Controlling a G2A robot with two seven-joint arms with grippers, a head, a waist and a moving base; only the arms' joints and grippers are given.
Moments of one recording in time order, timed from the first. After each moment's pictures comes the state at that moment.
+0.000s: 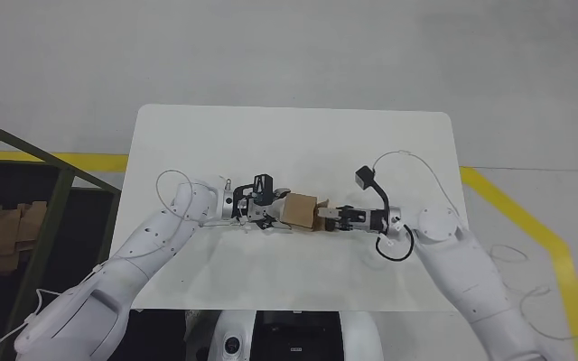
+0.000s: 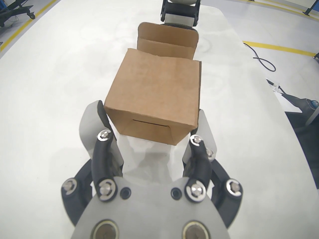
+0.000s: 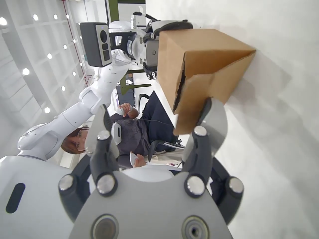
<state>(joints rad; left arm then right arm) 0.91 -1.06 -0.77 -1.08 1.63 -0.96 0.53 -1.12 -1.13 1.04 -1.31 0.31 -0.28 1.09</state>
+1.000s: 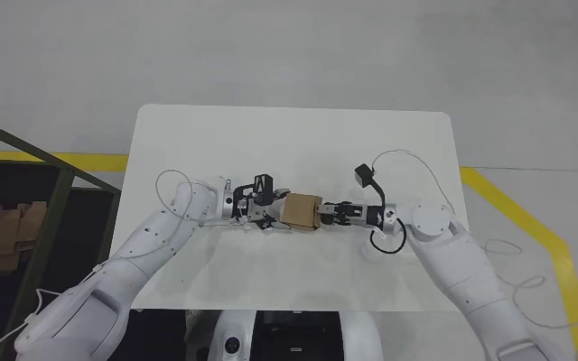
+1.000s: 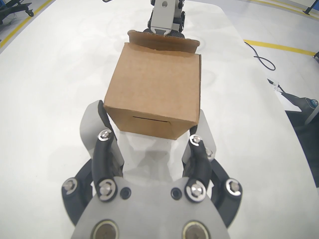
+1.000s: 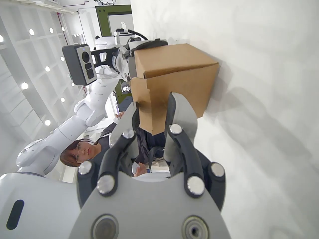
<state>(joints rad) 0.91 -1.06 -0.78 -1.08 1.62 -0.96 0.52 -1.07 -1.14 1.00 -1.22 0.26 -0.23 1.01</state>
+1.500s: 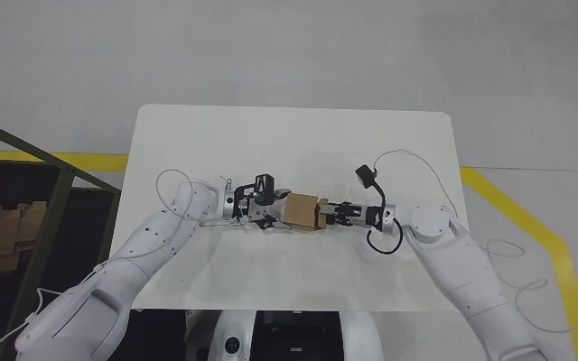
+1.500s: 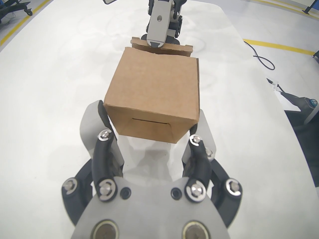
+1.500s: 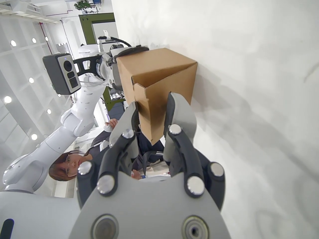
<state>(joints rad) 0.91 -1.06 -0.77 -1.08 1.61 -0.97 0.50 -1.09 -1.13 1.01 -1.28 0.18 -0.14 0.95</state>
